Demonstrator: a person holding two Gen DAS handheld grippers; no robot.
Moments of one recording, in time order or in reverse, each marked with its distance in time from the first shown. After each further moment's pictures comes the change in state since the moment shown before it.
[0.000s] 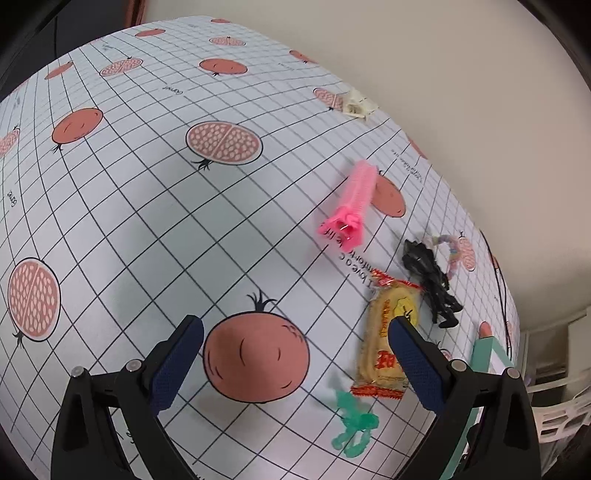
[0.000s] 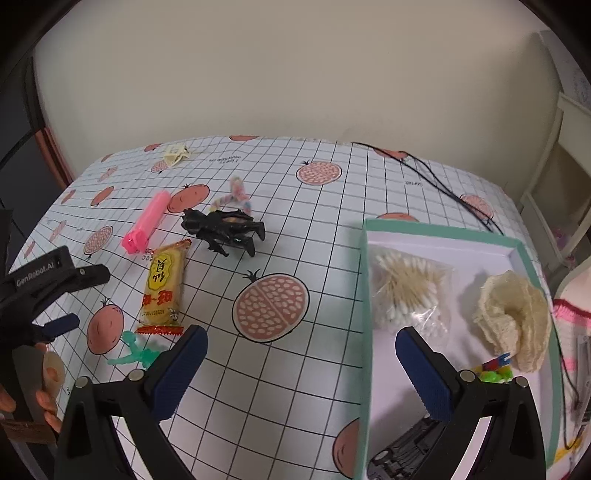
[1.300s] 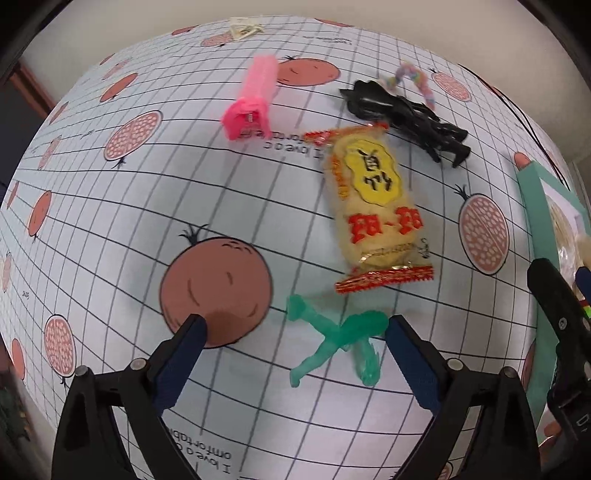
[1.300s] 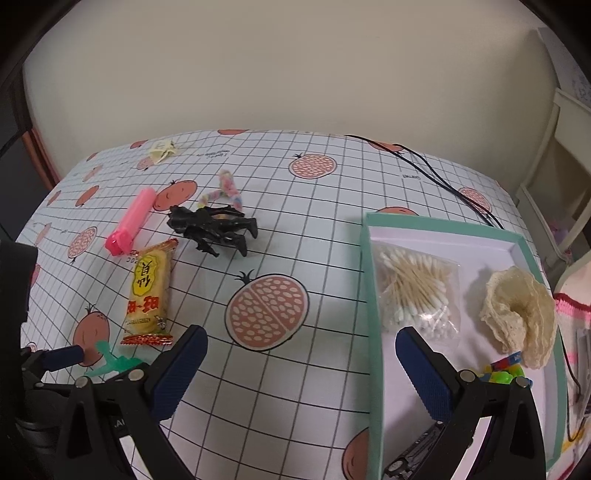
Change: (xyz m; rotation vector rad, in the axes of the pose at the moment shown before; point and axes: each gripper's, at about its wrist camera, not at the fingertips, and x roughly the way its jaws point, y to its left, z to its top) left arm 0.033 -0.066 -0.050 0.507 0.206 0.244; right arm 0.015 0.009 0.002 0.007 0.008 -0.052
